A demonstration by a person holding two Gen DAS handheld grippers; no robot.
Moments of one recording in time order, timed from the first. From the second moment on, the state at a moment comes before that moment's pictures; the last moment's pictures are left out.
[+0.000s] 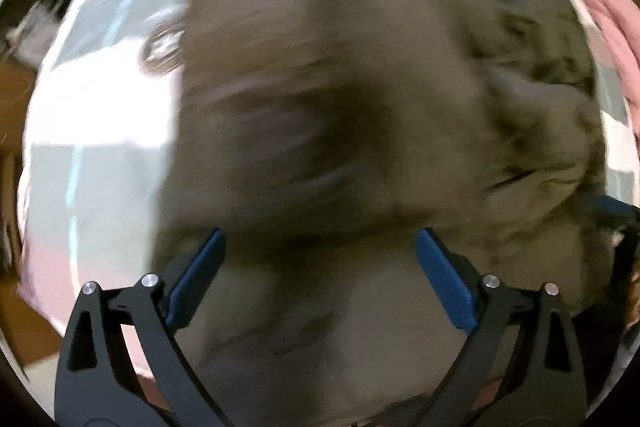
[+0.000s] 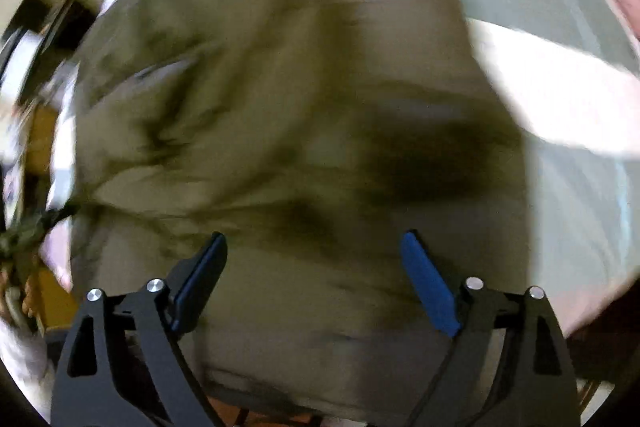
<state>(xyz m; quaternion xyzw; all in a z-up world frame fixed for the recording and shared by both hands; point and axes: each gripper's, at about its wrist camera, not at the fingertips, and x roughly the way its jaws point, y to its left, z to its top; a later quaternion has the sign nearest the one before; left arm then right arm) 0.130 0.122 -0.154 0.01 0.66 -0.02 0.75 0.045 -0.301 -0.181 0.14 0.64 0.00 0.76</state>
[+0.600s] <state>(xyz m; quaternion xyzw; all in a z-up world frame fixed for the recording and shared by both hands) 0.031 0.200 -0.255 -0.20 0.79 -0.01 0.58 -0.041 -0.414 -0.234 0.36 0.68 0.06 0.63</state>
